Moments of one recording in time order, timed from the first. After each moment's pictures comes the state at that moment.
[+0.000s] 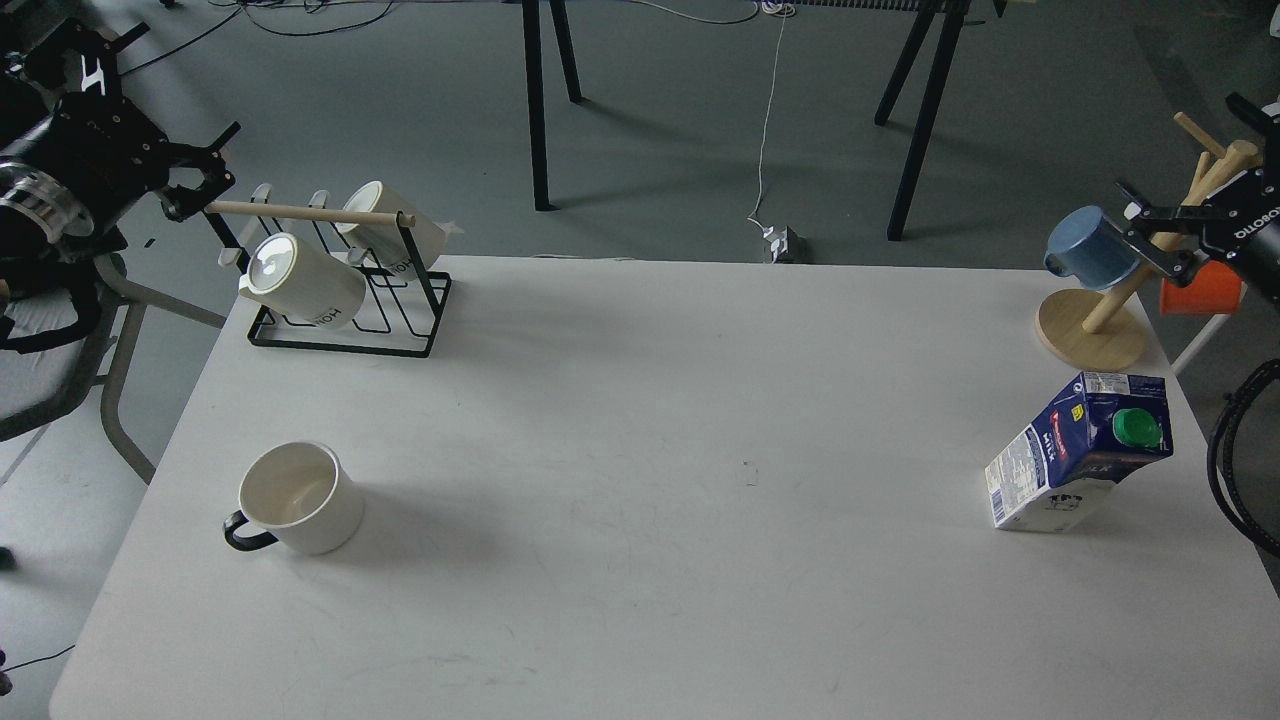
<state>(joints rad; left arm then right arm) -0.79 0.62 -0.86 -0.66 -0.09 -0.49 0.08 0.52 -0.78 0.97 0.91 0.45 0.49 -0.17</state>
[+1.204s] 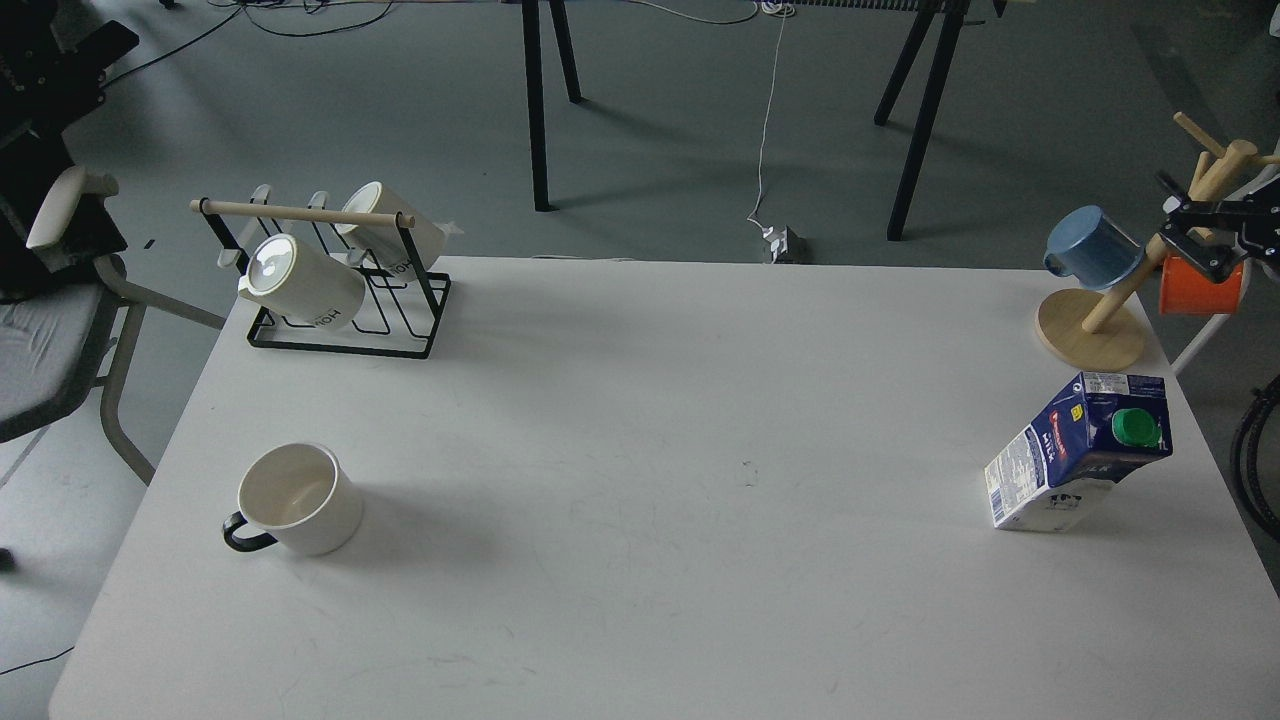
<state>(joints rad) -0.82 0.91 -0.84 -0.91 0.86 -0.49 -0.42 0.51 -0.79 1.02 0.86 0.44 0.49 -0.17</state>
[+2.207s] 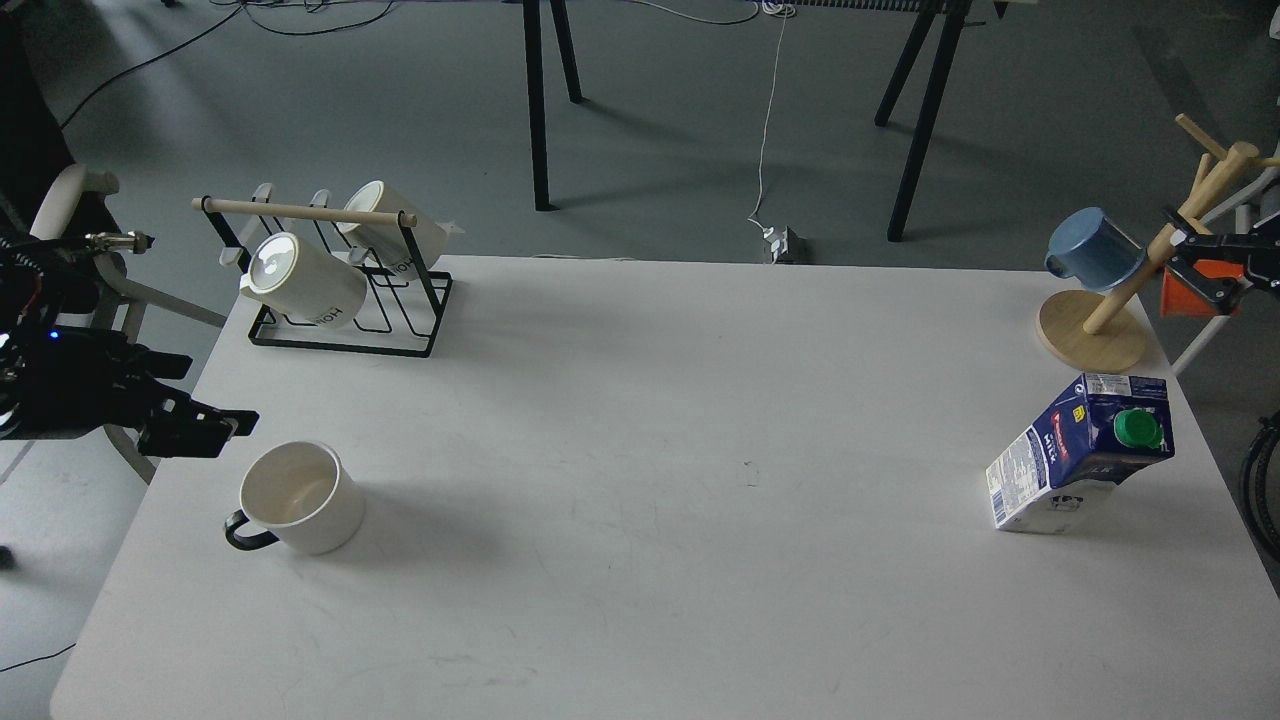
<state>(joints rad) -0.80 1.19 -0.38 -1.39 1.99 -0.49 -0.49 0.46 -0.79 1.02 0.86 0.44 0.49 -0.17</state>
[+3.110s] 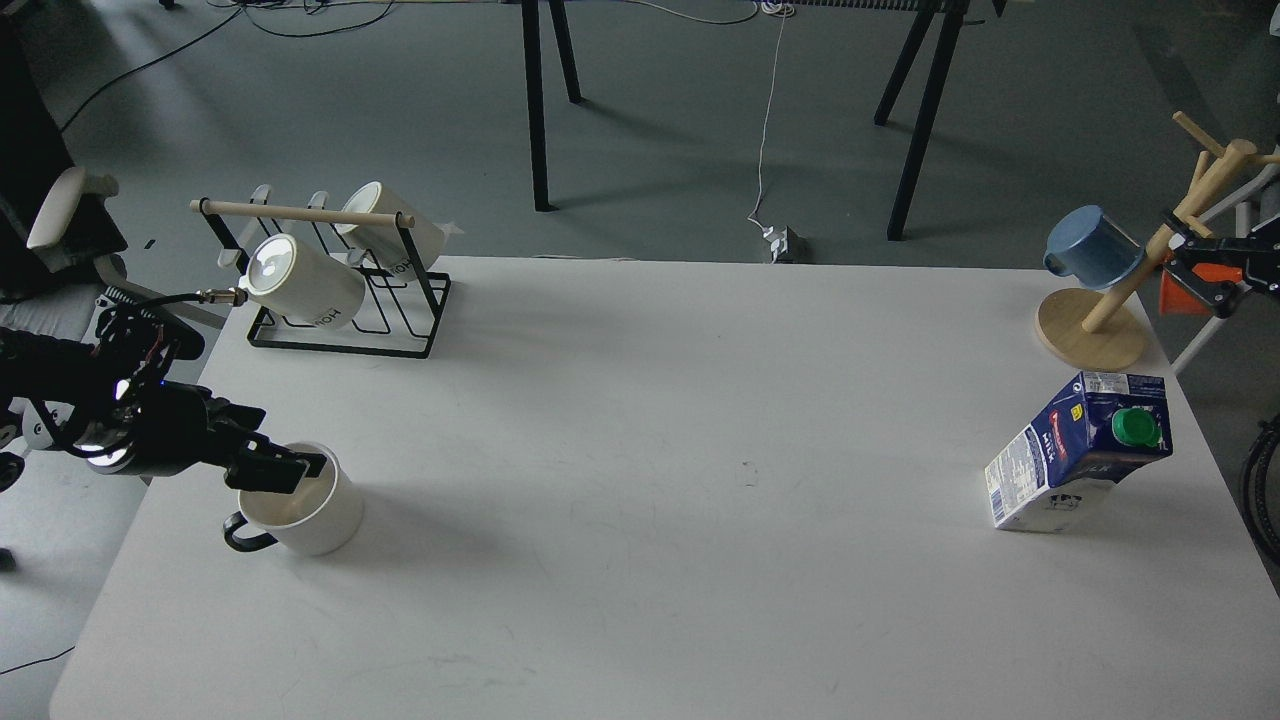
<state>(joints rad) -0.75 0.94 -0.34 -1.19 2.00 -0.49 -0.49 0.45 -0.79 1.02 0.86 0.44 0.49 -0.17</state>
